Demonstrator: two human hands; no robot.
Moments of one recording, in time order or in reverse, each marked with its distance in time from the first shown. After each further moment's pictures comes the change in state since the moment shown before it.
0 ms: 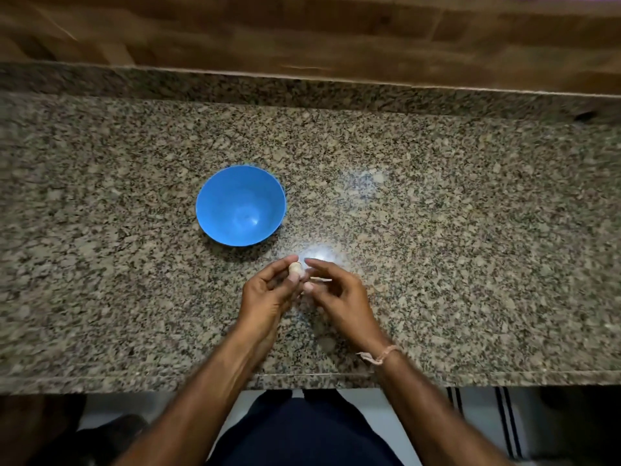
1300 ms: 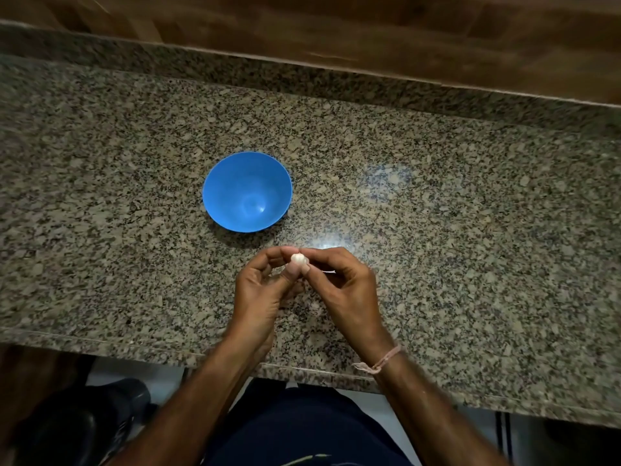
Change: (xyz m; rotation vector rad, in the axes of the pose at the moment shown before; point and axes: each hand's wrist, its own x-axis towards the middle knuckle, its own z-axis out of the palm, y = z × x) left_hand -0.037 0.014 0.034 0.002 0.129 0.196; right_hand 0.000 -0.032 -0.015 0.069 -0.015 -0.236
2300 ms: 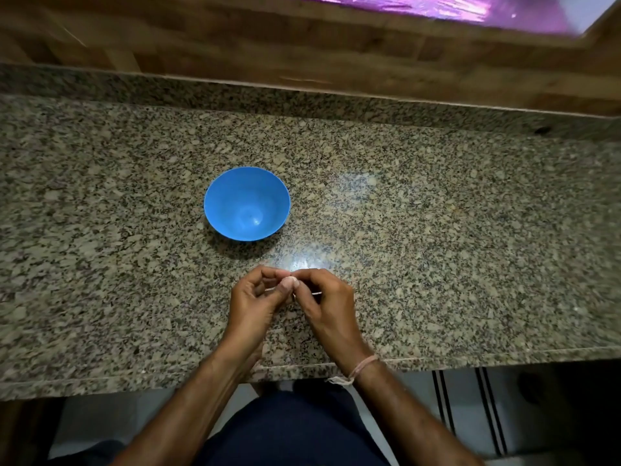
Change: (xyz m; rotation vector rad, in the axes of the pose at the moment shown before) left_hand 0.012 -0.007 -0.067 0.139 -0.160 -0.019; right_hand -0.033 0.016 0.066 -0.456 0.181 -0.063
